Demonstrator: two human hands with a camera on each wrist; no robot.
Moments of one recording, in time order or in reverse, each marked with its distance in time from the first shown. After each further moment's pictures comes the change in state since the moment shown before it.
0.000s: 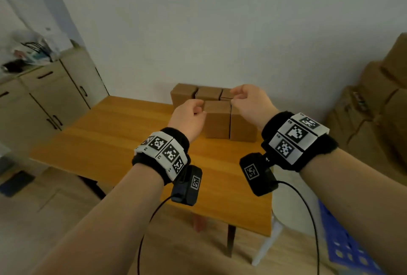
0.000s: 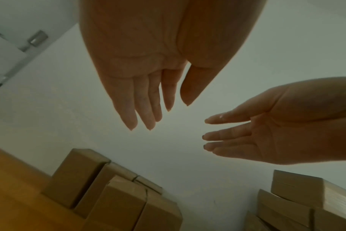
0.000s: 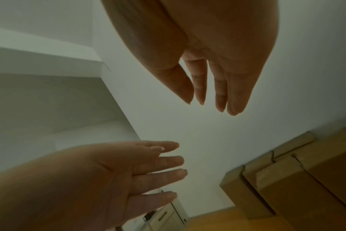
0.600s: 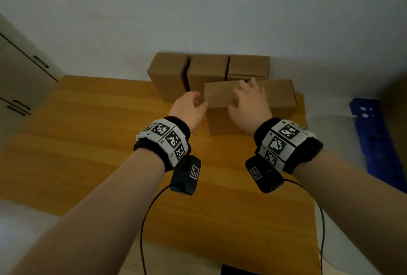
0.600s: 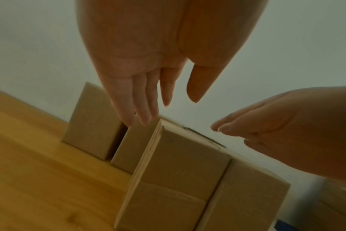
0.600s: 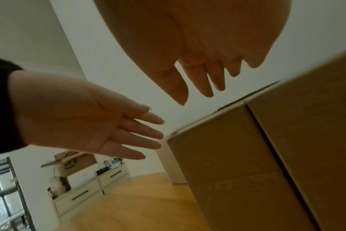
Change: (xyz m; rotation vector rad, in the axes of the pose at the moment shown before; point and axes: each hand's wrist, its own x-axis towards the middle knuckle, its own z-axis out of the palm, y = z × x) left_hand 0.218 -0.114 0.071 0.179 -0.243 -0.210; right_hand 0.192 0.122 0.105 -0.652 -0.158 0.119
